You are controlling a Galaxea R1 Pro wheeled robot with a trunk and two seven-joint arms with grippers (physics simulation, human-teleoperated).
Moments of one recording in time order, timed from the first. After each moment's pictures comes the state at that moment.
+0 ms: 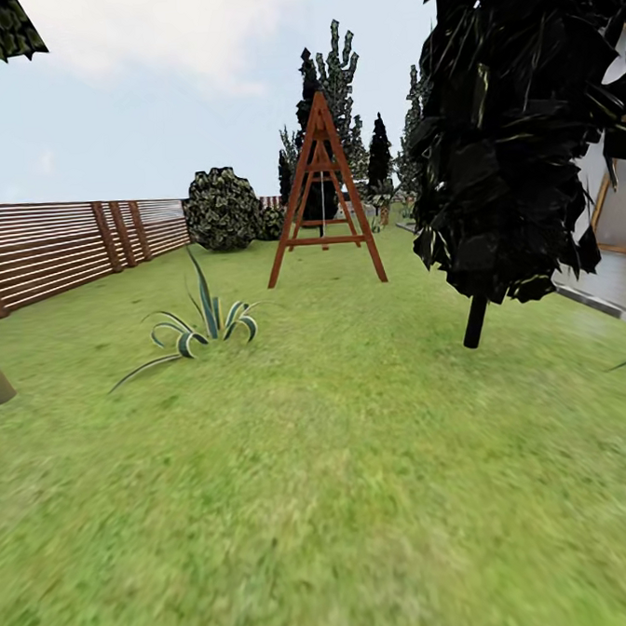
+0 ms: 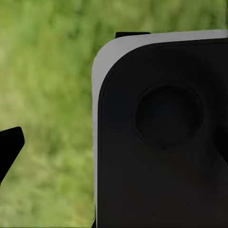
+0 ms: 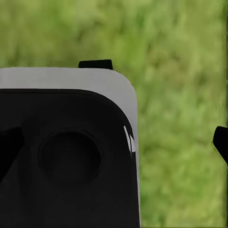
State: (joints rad) left arm 0.00 0.06 0.01 -0.03 0.00 -0.15 -0.01; right arm -0.02 -0.05 -0.06 -0.04 0.00 -0.17 0.00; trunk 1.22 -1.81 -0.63
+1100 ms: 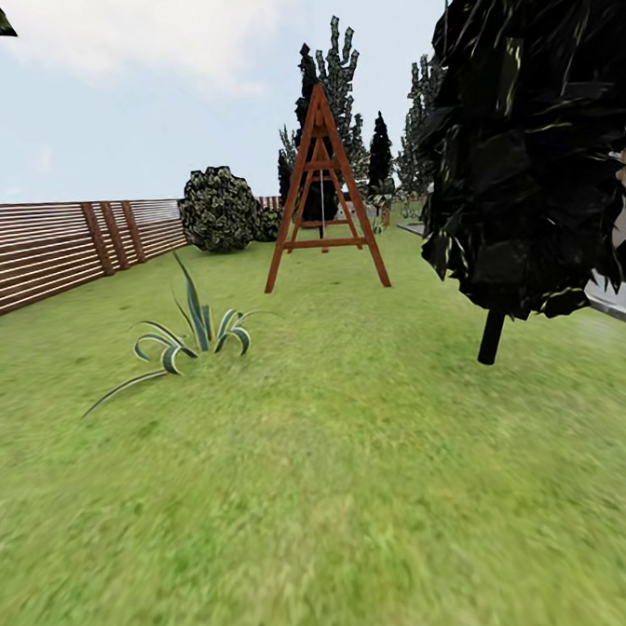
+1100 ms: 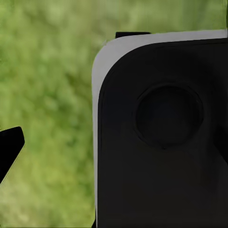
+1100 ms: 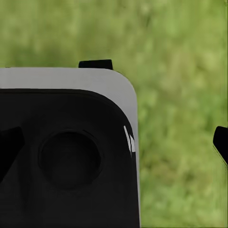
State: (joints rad) left arm 0.00 0.06 0.01 -0.03 0.00 -0.15 -0.01; right arm -0.02 -0.05 -0.06 -0.04 0.00 -0.17 0.00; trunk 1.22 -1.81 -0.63
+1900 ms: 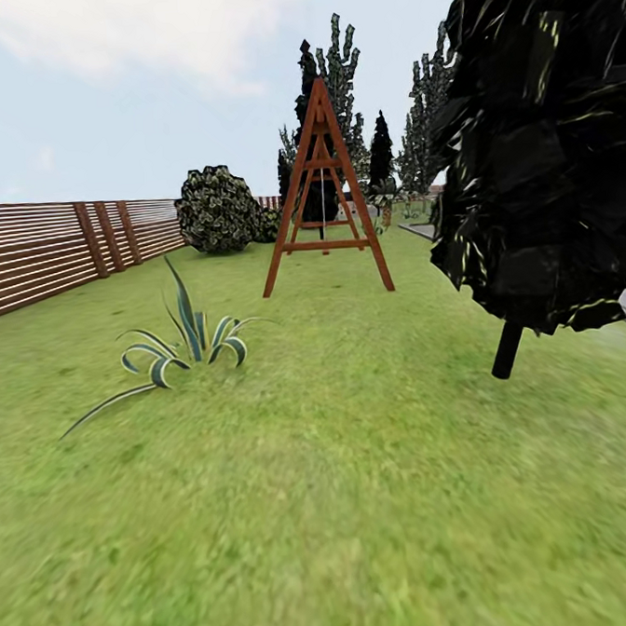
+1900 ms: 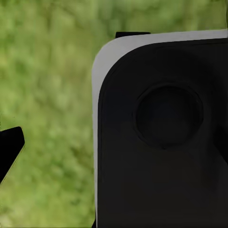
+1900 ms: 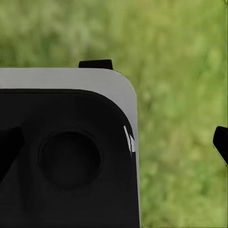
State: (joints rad) left arm 0.00 0.06 0.01 -0.03 0.00 -0.15 -0.01; right arm -0.02 -0.05 -0.06 -0.04 0.00 -0.17 0.00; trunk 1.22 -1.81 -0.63
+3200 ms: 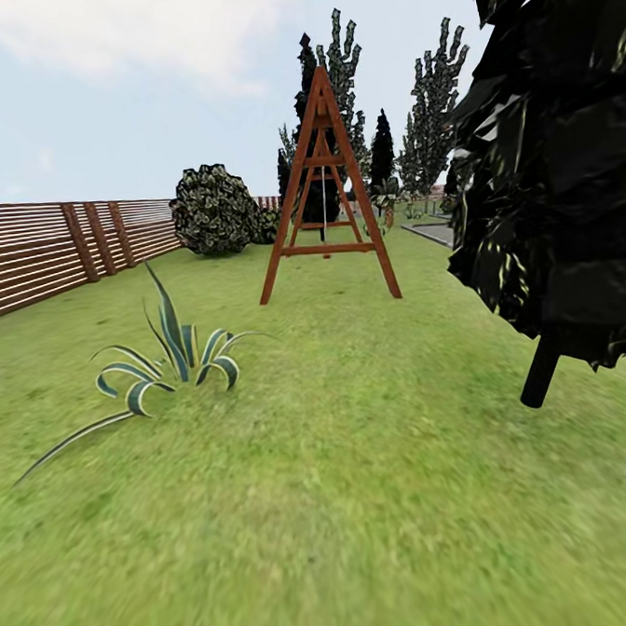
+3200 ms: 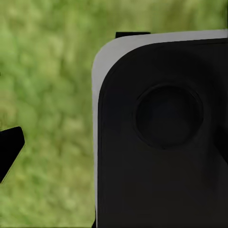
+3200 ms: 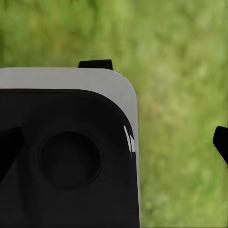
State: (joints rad) left arm 0.00 0.06 0.01 -0.03 0.00 -0.15 -0.01; right arm -0.02 -0.05 -0.06 -0.04 0.00 -0.17 0.00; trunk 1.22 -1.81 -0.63
